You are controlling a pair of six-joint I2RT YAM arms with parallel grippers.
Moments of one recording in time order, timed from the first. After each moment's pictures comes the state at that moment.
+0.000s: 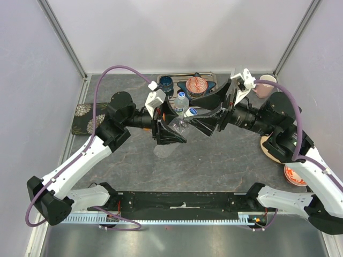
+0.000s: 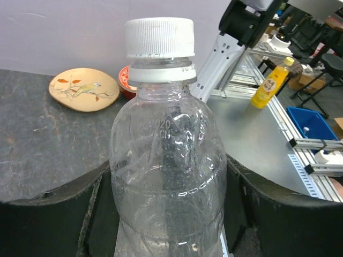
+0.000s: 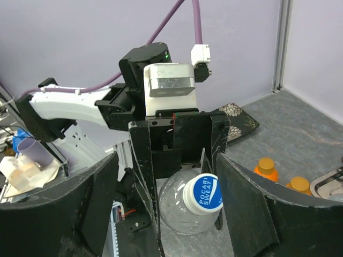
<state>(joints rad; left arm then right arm) -0.67 1.14 1.11 0.10 1.04 -0.30 0.81 1.01 1.46 -0.29 -0.41 0.30</state>
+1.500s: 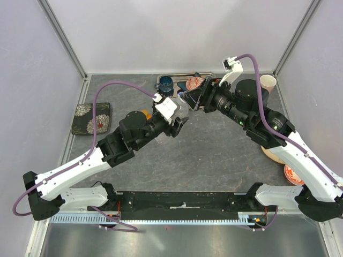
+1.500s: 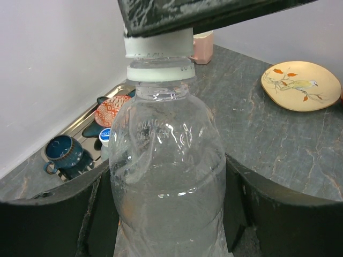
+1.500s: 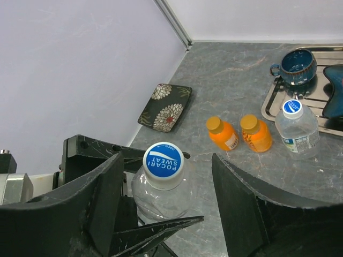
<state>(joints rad) -1.02 1.08 1.10 -0.05 -0.20 0.15 0.81 1.18 1.57 -0.49 0.11 0.59</state>
